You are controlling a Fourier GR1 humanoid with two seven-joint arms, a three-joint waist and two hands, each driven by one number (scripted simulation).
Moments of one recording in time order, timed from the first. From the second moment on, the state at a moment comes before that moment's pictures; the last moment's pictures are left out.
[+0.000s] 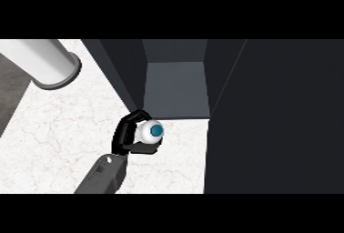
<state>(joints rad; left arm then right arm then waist) -0.37 0.00 -0.17 -0.76 0.17 0.08 -0.69 1.02 -0.46 0.54 -2.49 0.00 -0.02 -0.49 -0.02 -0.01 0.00</state>
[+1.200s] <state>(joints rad) -0.89 0.00 -0.35 -0.55 0.50 0.53 -0.38 1.08 -0.52 0.43 -2.49 -0.03 0.03 -0.59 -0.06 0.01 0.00</state>
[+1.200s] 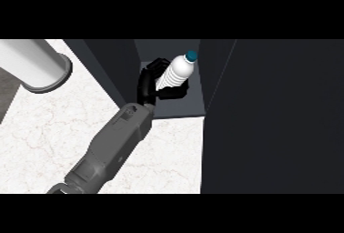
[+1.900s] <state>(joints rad) -1.10 0.01 -0.36 -0.20 0.37 0.81 -0.39 1.08 -0.52 0.40 -2.48 -0.05 0.09 -0.63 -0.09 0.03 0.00</state>
